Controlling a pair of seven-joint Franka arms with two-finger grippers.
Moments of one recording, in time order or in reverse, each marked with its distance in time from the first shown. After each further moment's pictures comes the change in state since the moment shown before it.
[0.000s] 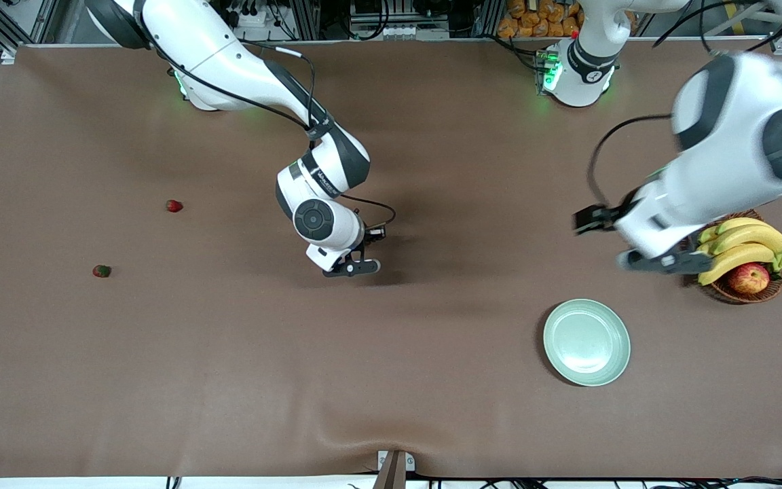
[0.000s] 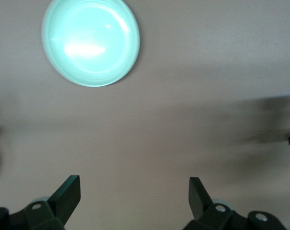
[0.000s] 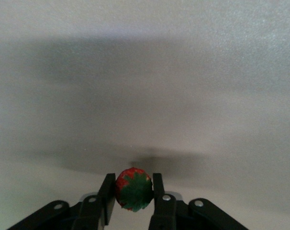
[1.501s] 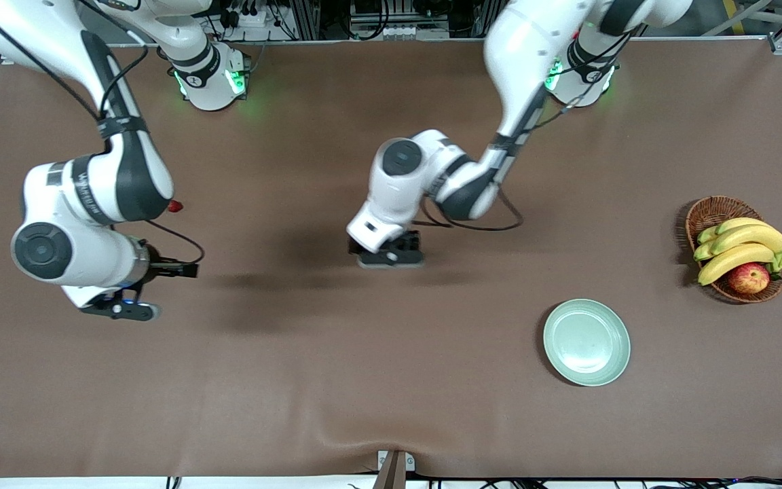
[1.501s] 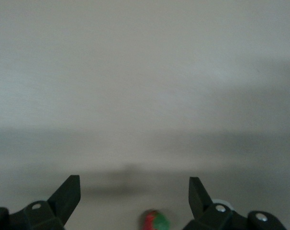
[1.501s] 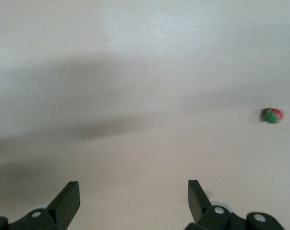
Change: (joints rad) left arm -0.619 0.522 0.066 0.124 0.209 0.737 -0.718; right arm -0.512 -0.295 -0.057 0.030 -0.344 -0.446 -0.150
